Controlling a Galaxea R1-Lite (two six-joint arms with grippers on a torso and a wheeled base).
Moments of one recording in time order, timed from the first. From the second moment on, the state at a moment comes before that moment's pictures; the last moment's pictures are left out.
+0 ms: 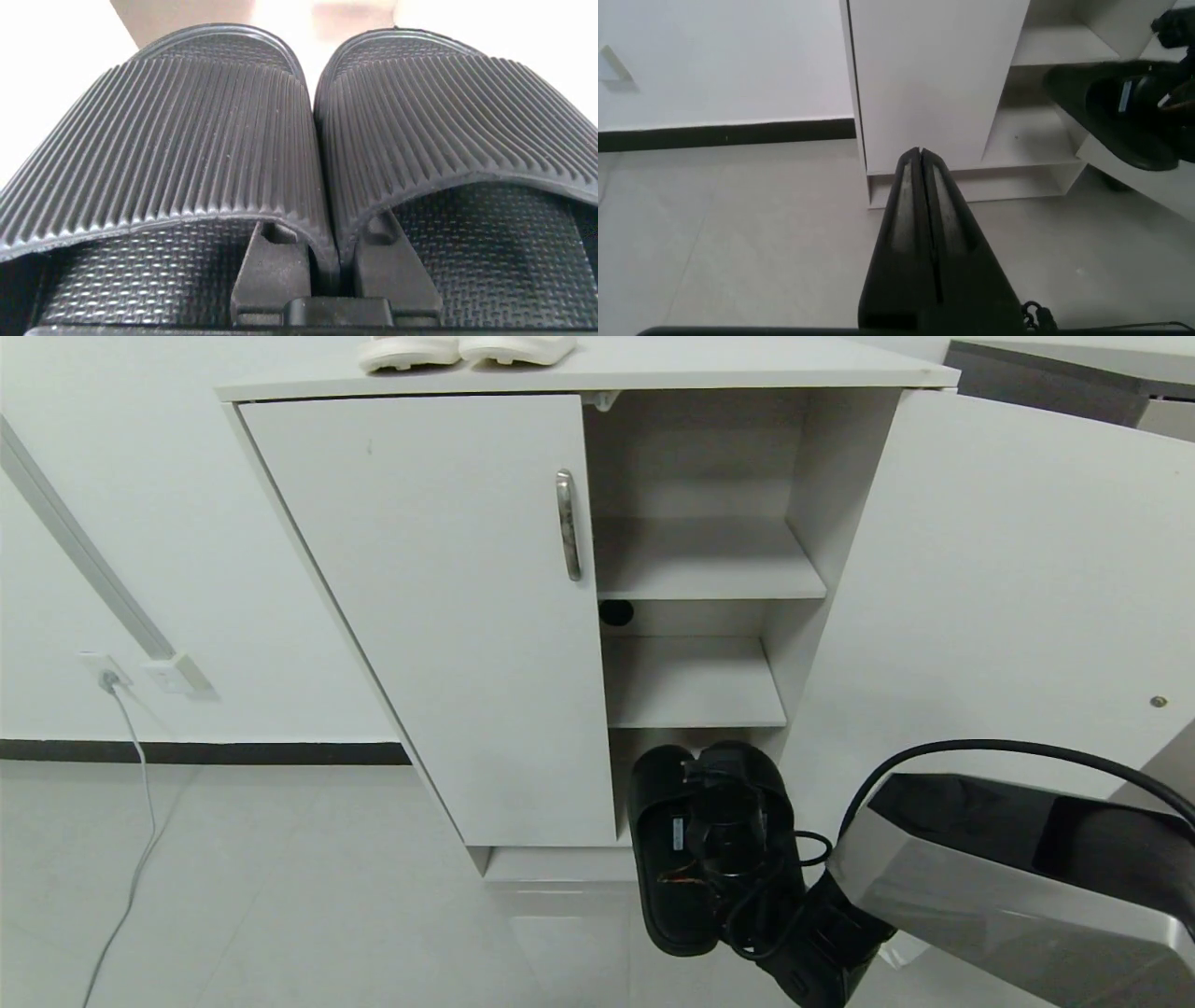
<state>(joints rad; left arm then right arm) 0.00 0.00 0.00 0.01 -0.03 0.02 0.78 2.41 -1.07 -1.17 -0.73 0.13</state>
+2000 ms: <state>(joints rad) 0.00 0.00 0.00 0.01 -0.04 0.03 0.66 2.55 -1.45 -1.01 -0.60 0.02</state>
